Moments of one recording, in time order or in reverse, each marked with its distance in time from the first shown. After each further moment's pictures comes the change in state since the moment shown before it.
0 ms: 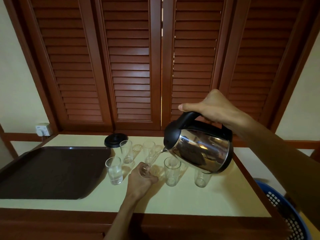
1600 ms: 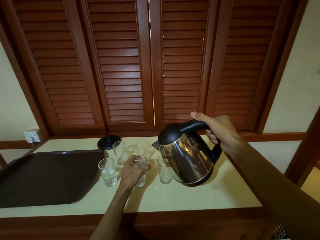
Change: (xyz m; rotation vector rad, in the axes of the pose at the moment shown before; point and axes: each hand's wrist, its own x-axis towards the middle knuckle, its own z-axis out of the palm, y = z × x) left_hand 0.020 0.012 -0.002 -0.172 0.017 -0.065; right_hand -0.039 0.079 0.016 0.612 0.035 0.206
